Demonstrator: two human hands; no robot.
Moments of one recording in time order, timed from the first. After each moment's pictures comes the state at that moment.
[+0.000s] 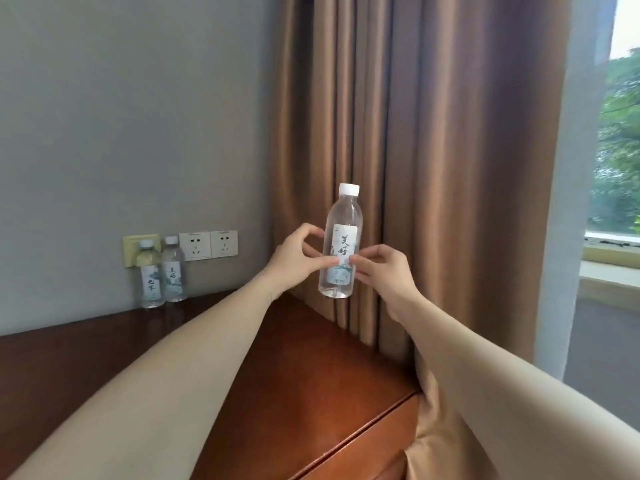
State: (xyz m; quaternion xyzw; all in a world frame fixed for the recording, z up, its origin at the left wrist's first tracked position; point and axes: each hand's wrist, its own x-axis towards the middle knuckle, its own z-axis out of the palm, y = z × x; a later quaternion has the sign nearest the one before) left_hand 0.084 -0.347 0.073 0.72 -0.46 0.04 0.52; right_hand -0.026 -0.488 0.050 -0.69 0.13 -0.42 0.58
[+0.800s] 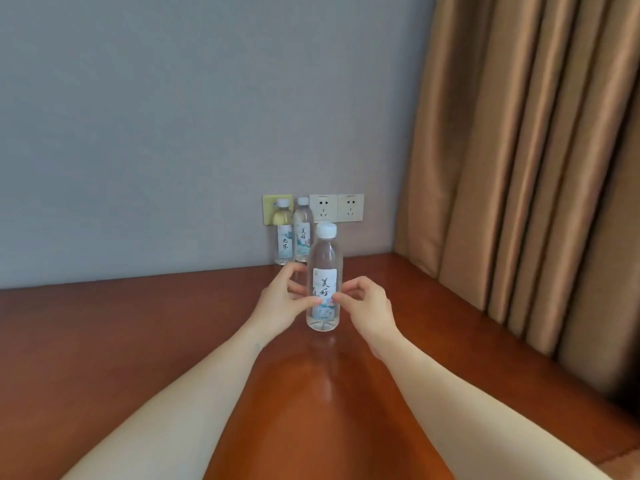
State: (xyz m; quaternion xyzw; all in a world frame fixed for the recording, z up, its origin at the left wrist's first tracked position) left_hand 0.188 -0.151 -0.050 0.81 -0.25 0.06 0.53; right_hand 0.141 -0.312 -0.061 -0.79 0.08 -0.25 0.56
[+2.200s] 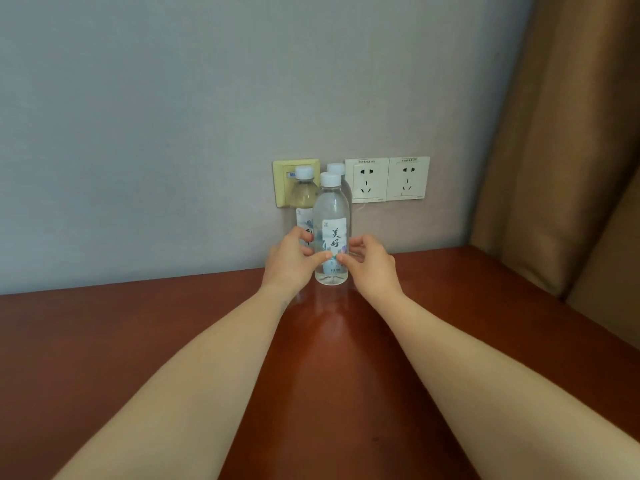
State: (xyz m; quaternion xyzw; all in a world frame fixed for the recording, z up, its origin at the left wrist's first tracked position) left_hand 0.427 -0.188 -0.070 0.86 -0.13 0.12 0.48; right_hand 0.399 -0.330 -0.086 -0.82 0.03 -0.25 0.52
